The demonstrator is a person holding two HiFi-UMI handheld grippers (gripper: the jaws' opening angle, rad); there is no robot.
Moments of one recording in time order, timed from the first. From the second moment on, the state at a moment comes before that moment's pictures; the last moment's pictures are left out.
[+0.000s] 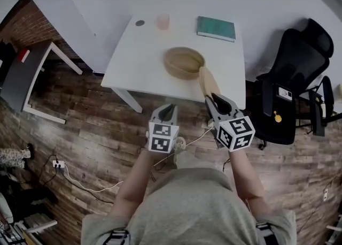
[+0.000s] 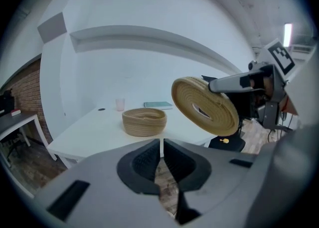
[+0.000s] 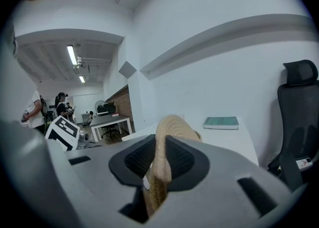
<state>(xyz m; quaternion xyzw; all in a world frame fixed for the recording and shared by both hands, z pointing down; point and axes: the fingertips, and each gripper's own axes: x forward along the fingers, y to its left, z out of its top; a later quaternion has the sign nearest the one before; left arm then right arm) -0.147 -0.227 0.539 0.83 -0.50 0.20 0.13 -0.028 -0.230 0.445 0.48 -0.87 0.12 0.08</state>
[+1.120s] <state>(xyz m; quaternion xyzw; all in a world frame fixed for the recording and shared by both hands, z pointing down) -0.151 -0.084 0.483 0.83 -0.52 0.13 0.15 -0.027 -0.086 0.436 0.46 -0.88 0.12 0.06</state>
